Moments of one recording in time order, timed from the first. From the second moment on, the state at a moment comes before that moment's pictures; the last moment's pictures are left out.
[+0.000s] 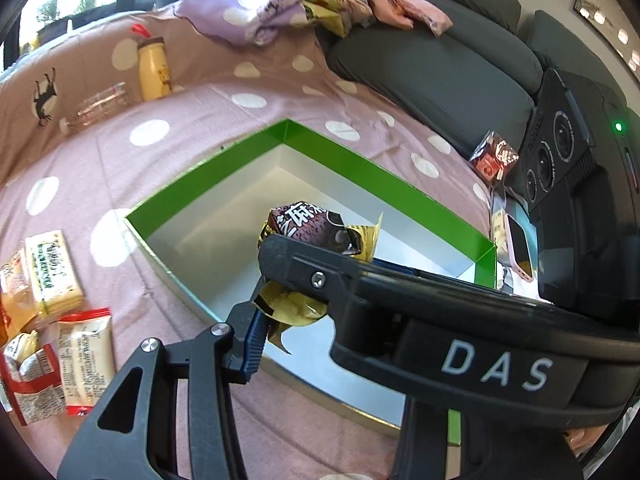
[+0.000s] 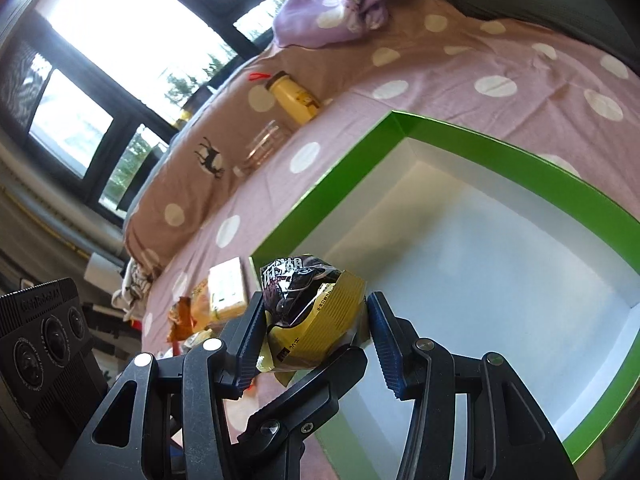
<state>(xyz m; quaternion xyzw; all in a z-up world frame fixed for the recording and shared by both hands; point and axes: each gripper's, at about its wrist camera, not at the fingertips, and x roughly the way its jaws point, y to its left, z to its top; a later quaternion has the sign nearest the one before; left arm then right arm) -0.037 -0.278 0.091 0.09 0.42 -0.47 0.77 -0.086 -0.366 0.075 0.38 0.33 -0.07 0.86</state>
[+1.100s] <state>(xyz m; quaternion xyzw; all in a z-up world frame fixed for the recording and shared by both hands) -0.040 -0.152 0.147 0.04 0.34 -0.33 0.88 -0.088 -0.323 0.118 0.30 0.25 -0.08 0.92</state>
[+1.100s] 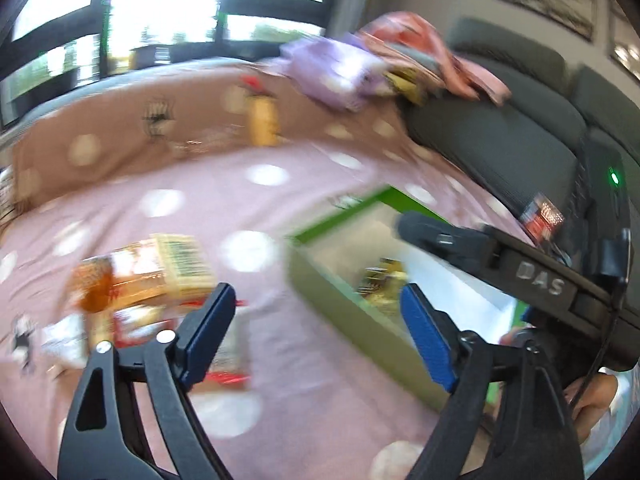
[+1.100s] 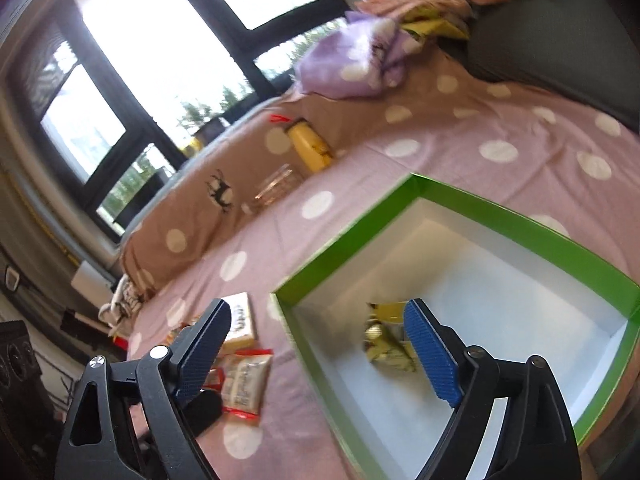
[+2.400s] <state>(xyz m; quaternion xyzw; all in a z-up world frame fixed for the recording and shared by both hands) 0.002 -0.011 0.045 -0.07 0.45 -0.07 0.89 0.054 -0.171 0.014 0.13 0.51 -0.05 0.85</state>
